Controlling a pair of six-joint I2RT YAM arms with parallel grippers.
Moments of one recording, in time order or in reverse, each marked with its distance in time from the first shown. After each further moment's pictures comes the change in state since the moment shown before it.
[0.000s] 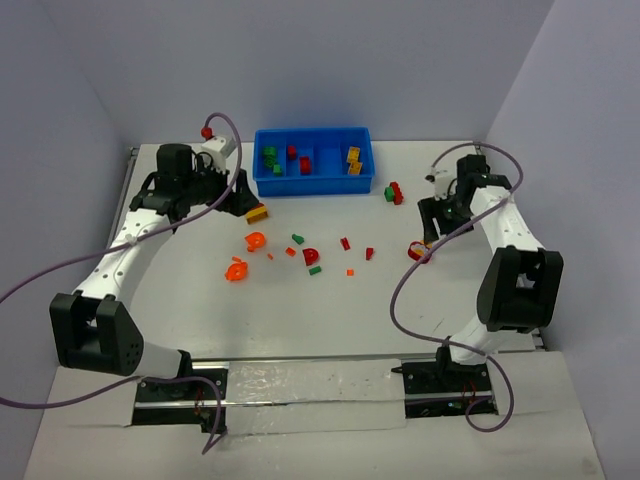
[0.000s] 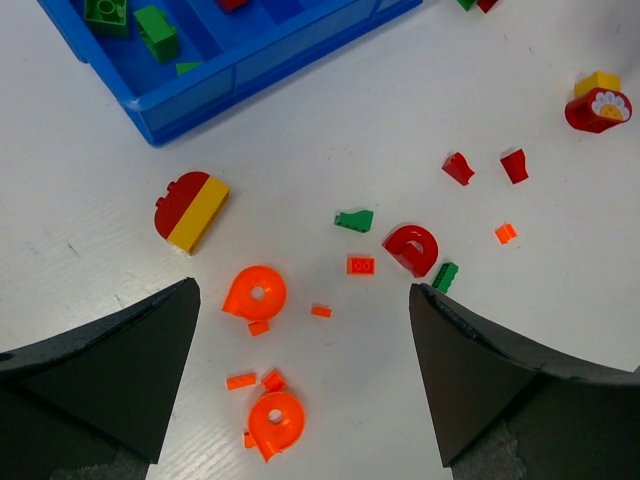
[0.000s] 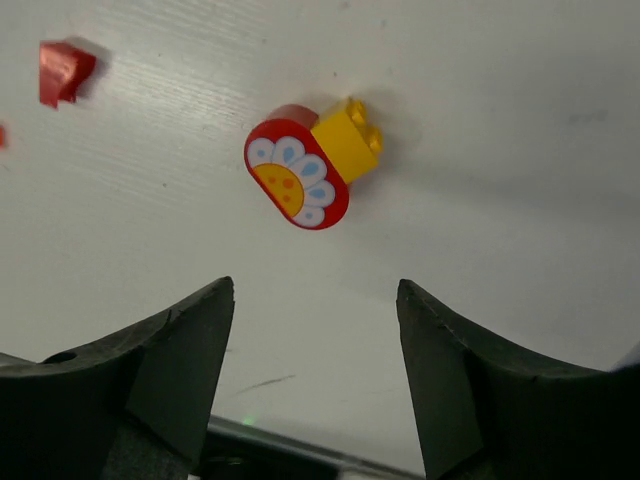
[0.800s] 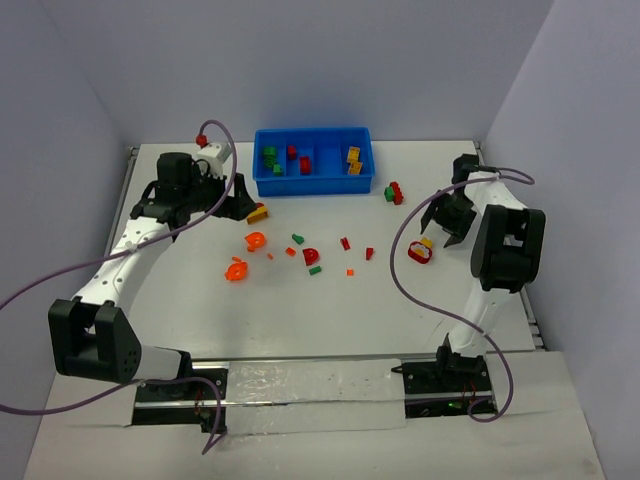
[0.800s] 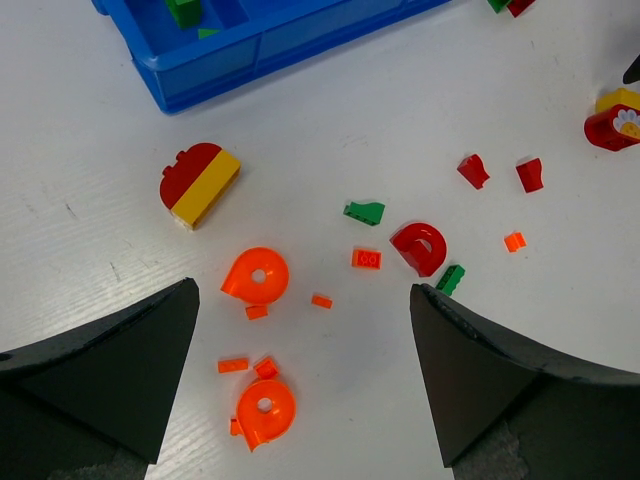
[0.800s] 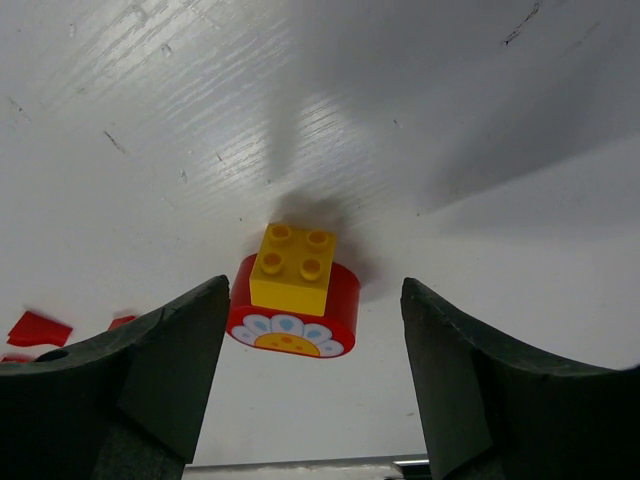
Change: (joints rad) left arm -0.004 -0.043 -0.084 0.043 -0.070 -0.085; right arm -0.065 0.333 0.159 0.010 0.159 0.834
